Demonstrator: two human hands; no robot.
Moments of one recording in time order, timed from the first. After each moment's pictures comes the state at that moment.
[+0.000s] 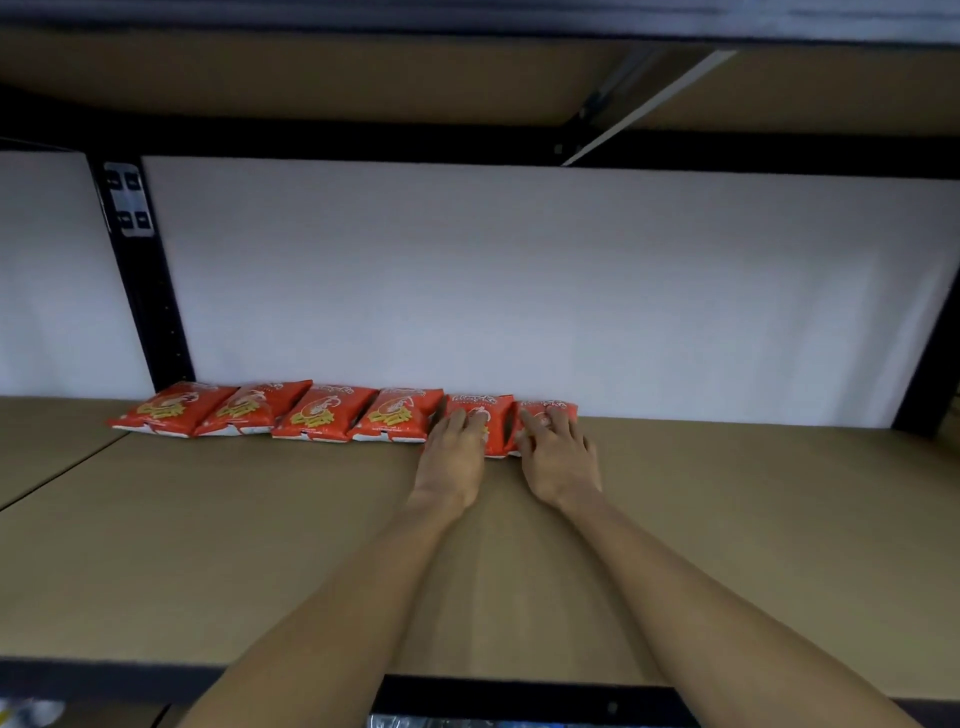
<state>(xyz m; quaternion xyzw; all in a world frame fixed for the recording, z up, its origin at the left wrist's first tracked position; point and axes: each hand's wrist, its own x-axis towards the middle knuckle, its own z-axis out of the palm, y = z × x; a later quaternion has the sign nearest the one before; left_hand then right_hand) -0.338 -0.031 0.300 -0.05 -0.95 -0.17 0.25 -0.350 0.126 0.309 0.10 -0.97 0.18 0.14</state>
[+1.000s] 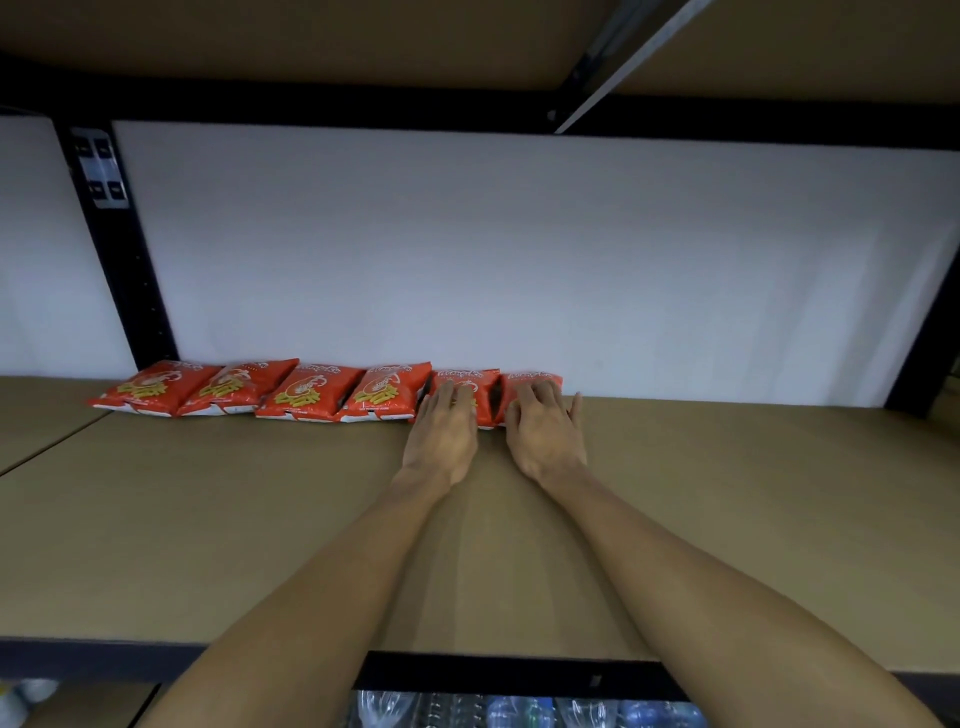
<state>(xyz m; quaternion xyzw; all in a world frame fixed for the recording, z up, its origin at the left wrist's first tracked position) -0.344 -0.030 0.298 -0.06 -0.94 -0.14 0.29 -0.361 0.120 0.305 0.14 -0.94 0.21 0.25</state>
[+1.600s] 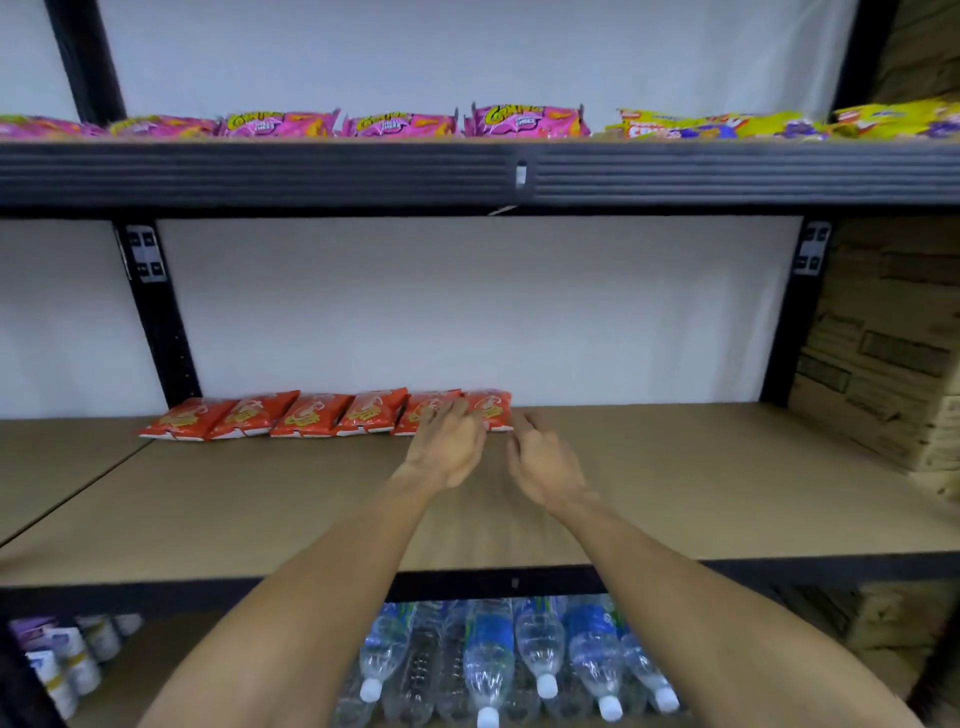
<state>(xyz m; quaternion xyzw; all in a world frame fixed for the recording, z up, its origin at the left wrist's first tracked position) -0.216 0.035 0.380 -0.11 -0.97 -0.02 0.21 -0.217 0.190 0.353 0.17 -0.93 0.24 0.22</state>
